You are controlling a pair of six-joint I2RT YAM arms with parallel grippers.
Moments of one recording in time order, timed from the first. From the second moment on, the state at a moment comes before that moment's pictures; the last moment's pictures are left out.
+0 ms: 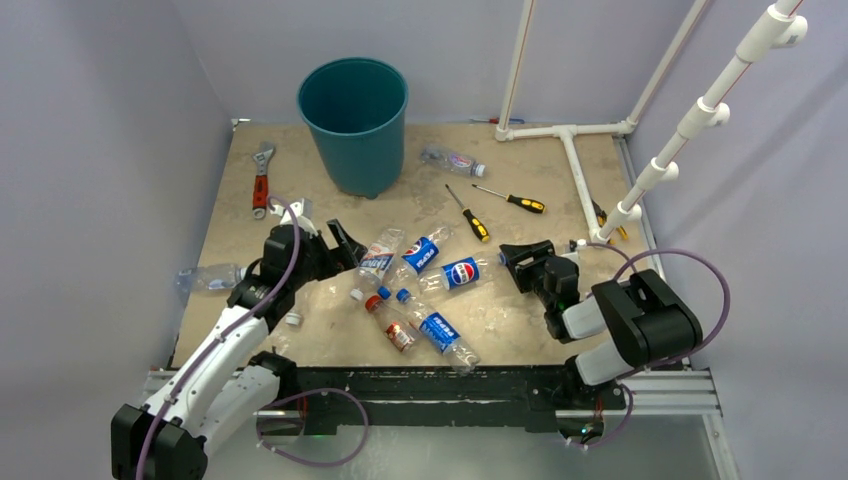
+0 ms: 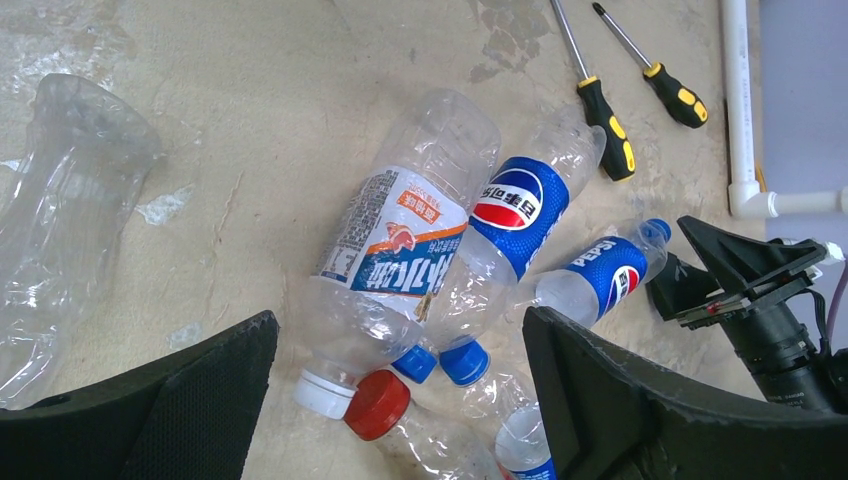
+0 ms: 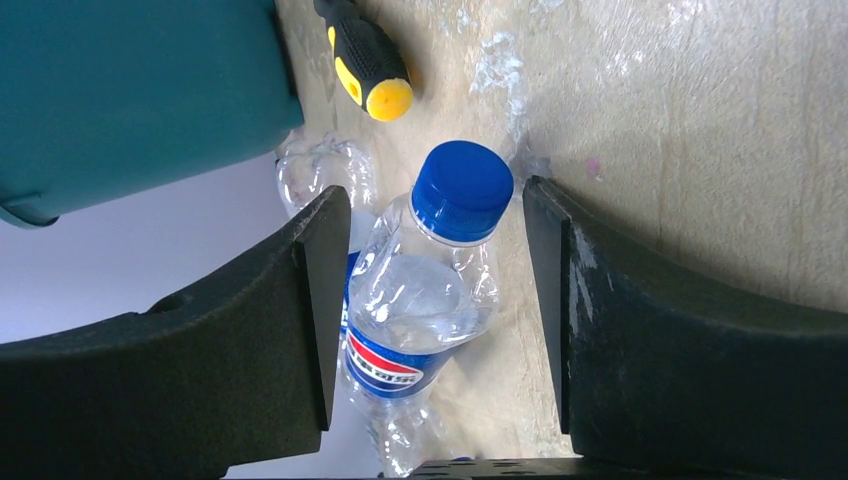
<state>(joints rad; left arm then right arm) -0.34 0.82 0.56 -0.27 0.05 -0.68 0.27 1.51 0.12 1.00 0.06 1.33</state>
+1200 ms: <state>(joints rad) -0.34 0.83 0.56 -0.27 0.05 -0.68 0.27 1.42 0.05 1.09 0.01 1.32</state>
